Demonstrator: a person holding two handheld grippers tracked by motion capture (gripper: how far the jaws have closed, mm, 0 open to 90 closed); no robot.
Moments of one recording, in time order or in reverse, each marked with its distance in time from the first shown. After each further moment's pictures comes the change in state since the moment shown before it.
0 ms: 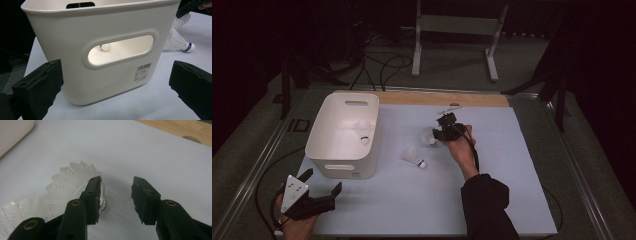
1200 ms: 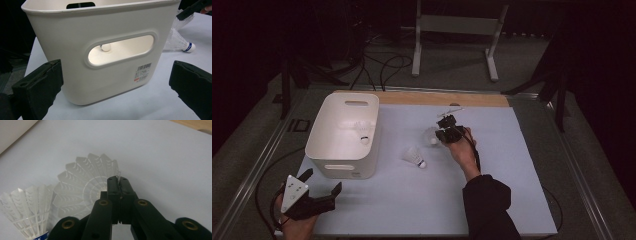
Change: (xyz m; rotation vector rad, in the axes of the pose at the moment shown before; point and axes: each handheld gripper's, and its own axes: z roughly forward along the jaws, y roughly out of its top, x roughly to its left) left arm 0.000 0.000 0.000 0.000 0.002 0.000; right arm -0.001 -0.005 0.001 0.034 0.059 -0.023
